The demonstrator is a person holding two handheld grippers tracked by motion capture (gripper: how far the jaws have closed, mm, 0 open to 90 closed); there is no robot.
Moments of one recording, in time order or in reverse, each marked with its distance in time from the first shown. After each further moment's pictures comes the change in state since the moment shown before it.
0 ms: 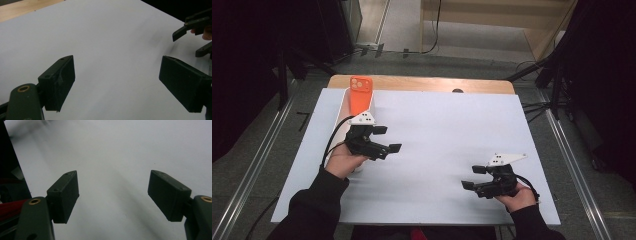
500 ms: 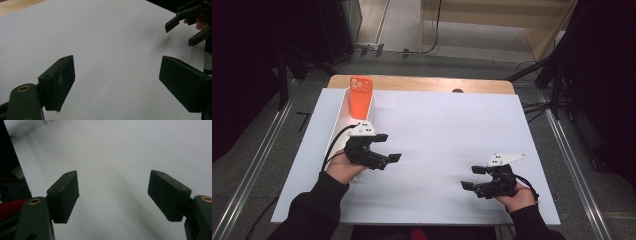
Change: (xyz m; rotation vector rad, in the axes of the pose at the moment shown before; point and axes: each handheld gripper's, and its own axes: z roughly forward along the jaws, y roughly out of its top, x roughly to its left) left arm -0.012 -0.018 -0.001 -0.002 -0.020 0.041; right arm 0.001 0.000 0.001 0.006 0.004 -0.003
